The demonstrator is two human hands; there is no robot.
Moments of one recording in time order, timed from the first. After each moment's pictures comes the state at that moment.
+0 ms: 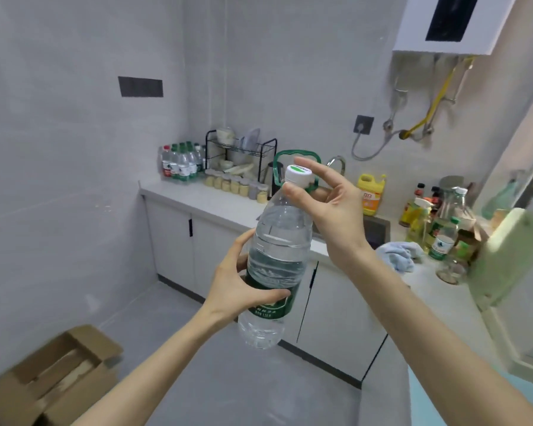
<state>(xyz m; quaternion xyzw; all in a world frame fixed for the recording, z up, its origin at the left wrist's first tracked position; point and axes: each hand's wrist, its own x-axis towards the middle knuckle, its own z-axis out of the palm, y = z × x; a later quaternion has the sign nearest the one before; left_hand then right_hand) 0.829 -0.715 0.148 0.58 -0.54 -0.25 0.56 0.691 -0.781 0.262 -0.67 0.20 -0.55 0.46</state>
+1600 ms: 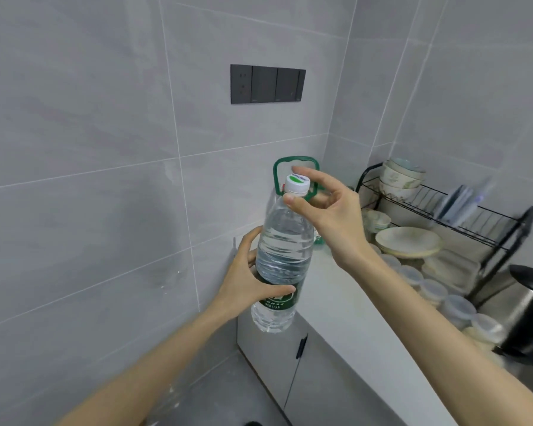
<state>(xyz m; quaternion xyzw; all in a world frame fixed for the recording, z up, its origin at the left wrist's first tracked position) 1.510 -1.207 0.093 0.66 -0.39 -0.20 0.61 1.410 -1.320 0.210 -0.71 0.07 -0.40 0.57</state>
